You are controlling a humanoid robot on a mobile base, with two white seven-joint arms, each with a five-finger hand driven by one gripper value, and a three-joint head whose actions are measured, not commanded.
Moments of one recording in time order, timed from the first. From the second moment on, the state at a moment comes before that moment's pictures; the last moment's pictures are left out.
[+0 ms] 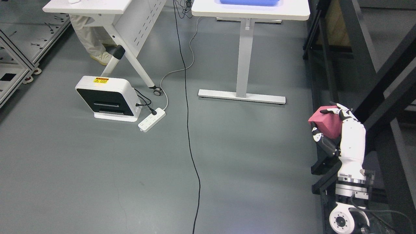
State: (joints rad) left arm 0.00 0.00 0.06 -0.08 0.00 -0.10 -0.08; right arm 0.11 0.00 0.00 -1.64 0.85 -0.24 -0.39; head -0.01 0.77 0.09
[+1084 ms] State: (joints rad) left arm 0.00 0.00 0.06 -0.08 0.00 -0.10 -0.08; right arm 0.11 0.00 0.00 -1.64 0.84 -0.24 -0.39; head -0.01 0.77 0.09
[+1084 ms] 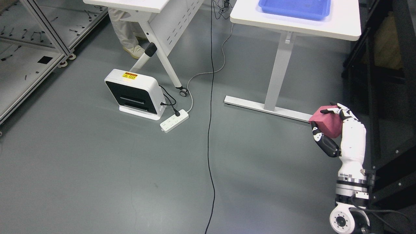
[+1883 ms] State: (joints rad) left arm 0.00 0.00 0.06 -0.08 0.00 -0.10 -0.08; right arm 0.11 0.00 0.00 -1.64 0.84 -0.24 -0.39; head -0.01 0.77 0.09
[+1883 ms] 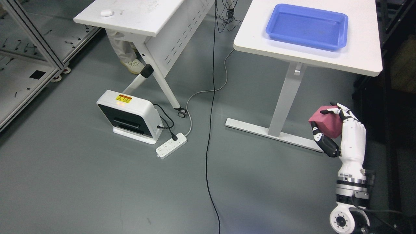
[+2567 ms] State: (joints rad) left arm 0.00 0.00 0.06 -0.08 0.00 -0.10 -0.08; right arm 0.11 0.00 0.00 -1.64 0.84 -0.24 -0.39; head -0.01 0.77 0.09
